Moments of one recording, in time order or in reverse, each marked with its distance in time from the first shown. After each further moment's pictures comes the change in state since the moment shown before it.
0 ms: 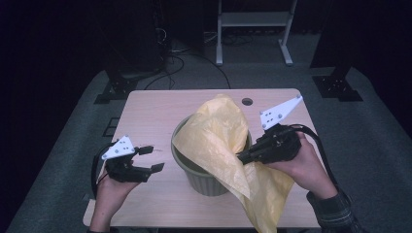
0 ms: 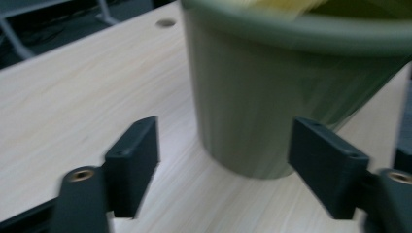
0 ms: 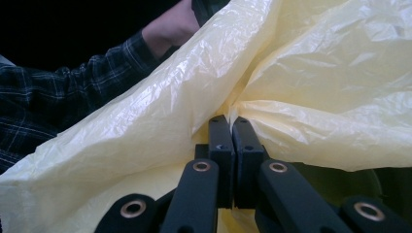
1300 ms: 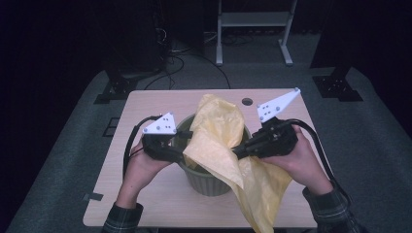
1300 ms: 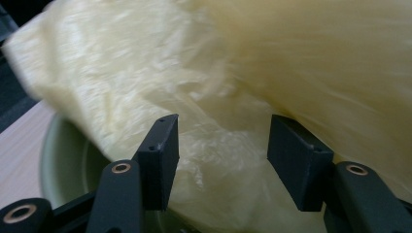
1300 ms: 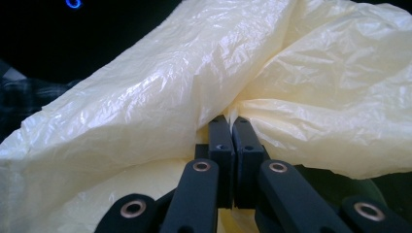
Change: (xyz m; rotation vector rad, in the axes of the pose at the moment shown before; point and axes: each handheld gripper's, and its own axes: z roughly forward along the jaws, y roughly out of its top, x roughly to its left) left arm -0.033 0.092 0.058 0.032 -0.215 0.230; right arm -0.003 0.015 0.001 -0.043 0.028 0.006
